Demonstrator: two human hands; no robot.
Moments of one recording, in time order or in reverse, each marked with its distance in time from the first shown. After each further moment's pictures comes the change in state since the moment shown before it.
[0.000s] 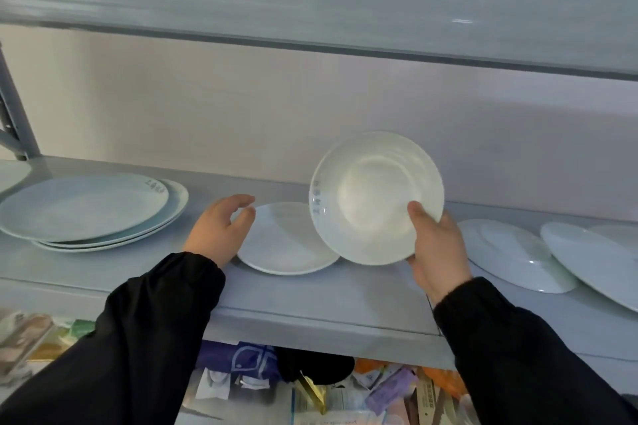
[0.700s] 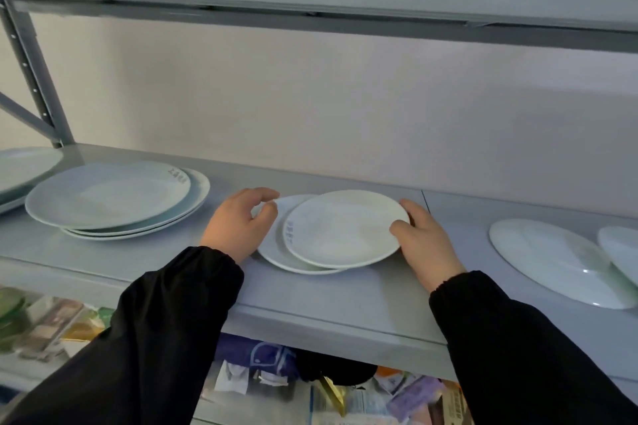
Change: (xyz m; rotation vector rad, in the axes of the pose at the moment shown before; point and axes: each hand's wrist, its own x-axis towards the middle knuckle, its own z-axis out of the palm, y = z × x) left_hand -0.003 0.004 0.000 0.039 0.020 0.022; right_hand 0.029 0.040 0.024 -0.554 -0.234 -0.033
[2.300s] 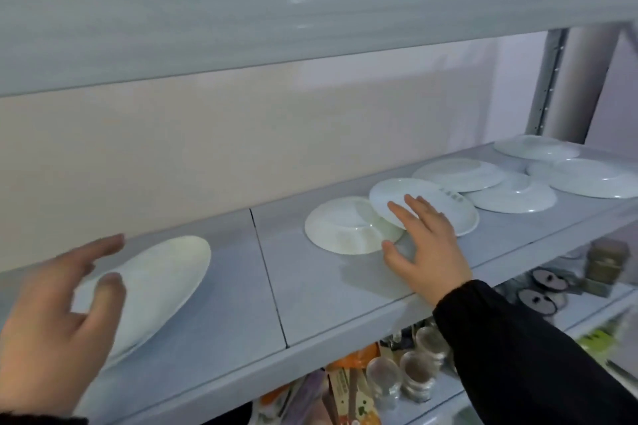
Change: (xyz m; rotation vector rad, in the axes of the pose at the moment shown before) left_hand -0.055 0.126 0.029 -0.014 0.039 0.359; right_hand -0.105 0.086 -0.236 -0.721 0.575 -0.234
